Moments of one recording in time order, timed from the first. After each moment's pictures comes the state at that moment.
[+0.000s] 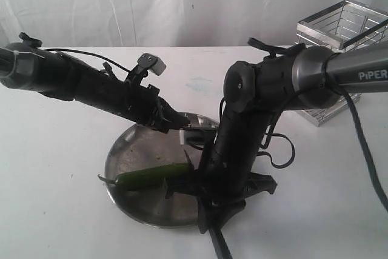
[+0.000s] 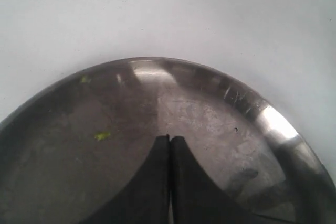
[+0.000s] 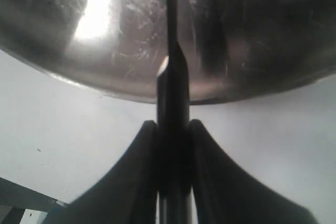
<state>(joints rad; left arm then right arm) -0.24 2.09 -1.32 -1.35 0.84 1.61 0.64 1.91 -1.17 0.43 1.01 0.09</state>
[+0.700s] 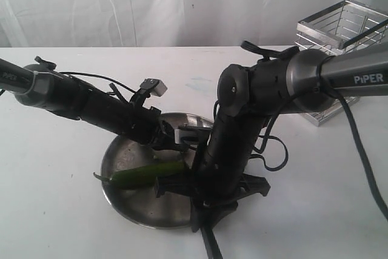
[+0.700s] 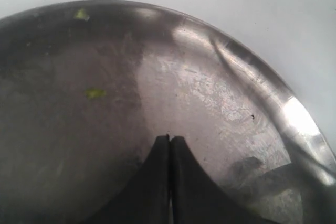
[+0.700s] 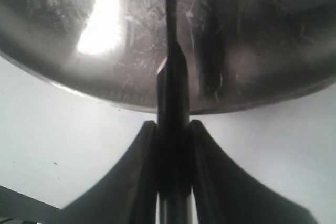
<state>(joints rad) -0.24 2.21 -1.32 -1.39 0.88 1.56 0.66 1.91 -1.17 0.44 0.95 0.14</state>
